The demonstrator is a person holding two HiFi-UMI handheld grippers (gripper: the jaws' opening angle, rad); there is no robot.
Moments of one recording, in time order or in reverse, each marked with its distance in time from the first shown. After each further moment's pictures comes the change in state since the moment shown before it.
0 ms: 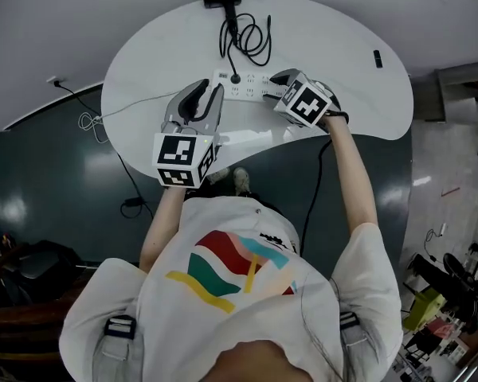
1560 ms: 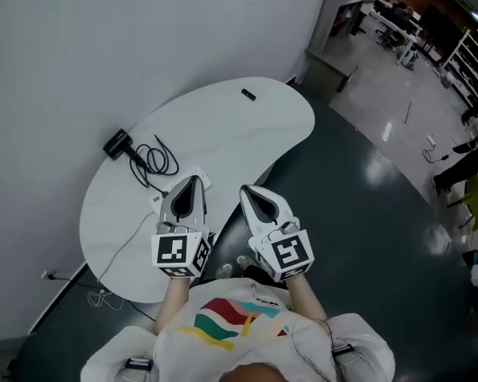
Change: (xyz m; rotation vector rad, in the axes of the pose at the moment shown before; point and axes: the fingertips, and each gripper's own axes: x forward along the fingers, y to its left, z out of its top) left arm -0.023 -0.181 0.076 0.093 -0.181 -0.536; right arm -0.283 0.117 -0.014 0.738 -0.853 -1.047
